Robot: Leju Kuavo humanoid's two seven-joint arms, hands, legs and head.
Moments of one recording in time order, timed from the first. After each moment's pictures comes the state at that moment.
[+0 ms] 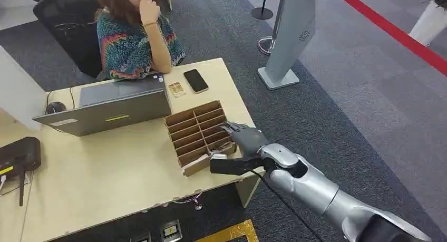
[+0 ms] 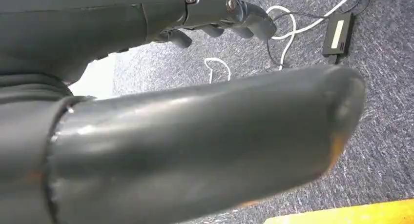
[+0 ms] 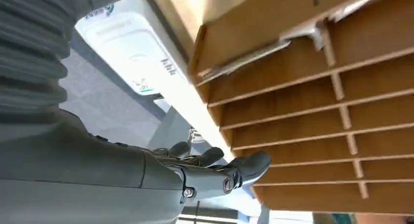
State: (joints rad) left arm -0.17 0.07 -1.12 -0.26 0.56 0.60 -0.02; right arm -0.29 -0.47 0.58 -1.57 0.81 0.00 0.22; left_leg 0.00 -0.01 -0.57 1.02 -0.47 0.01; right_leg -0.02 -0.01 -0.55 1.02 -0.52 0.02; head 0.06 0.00
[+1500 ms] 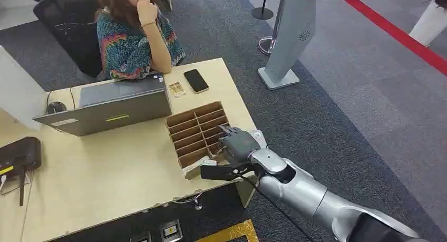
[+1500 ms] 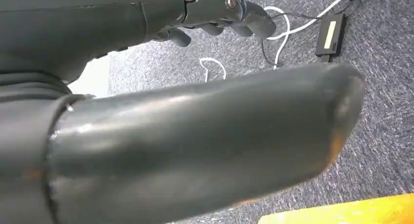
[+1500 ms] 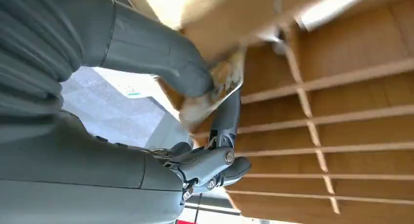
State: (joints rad) left arm -0.17 0.08 -1.12 -0.28 0.55 0.61 -0.02; right arm -0.33 -0.43 0.67 -1.50 0.88 -0.07 0.28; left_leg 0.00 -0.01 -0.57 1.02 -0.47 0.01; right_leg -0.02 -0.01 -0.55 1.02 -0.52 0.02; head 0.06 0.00
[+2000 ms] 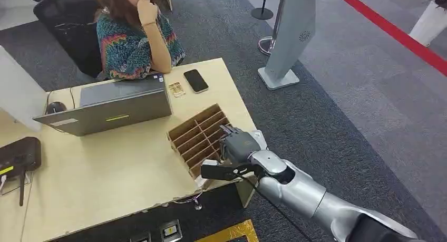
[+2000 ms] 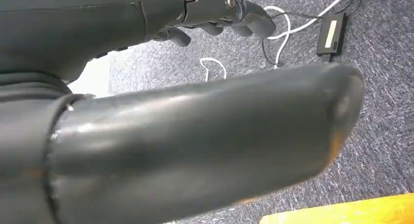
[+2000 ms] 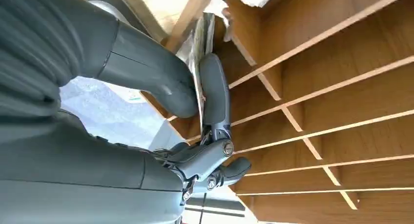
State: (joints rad) left arm -0.16 0.08 -1.12 -0.28 0.55 0.61 -0.02; right arm -0.32 -0.42 0.67 -1.49 0.87 -0.10 0.28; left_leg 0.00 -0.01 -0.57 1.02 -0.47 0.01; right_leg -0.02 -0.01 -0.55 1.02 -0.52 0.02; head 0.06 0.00
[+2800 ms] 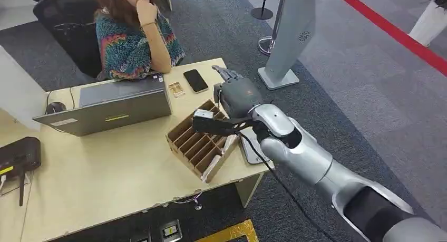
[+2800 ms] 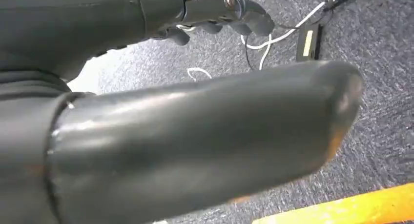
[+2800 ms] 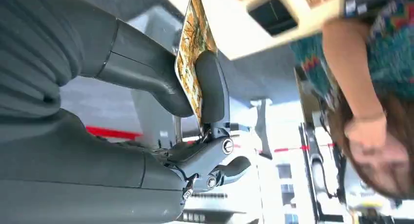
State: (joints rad) left arm -0.20 0.07 -1.12 -0.28 0.49 0.58 -0.01; right arm -0.56 -0.45 0.59 -1.69 0.87 -0.04 0.33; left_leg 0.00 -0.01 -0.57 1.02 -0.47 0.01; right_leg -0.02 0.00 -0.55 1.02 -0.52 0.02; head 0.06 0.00
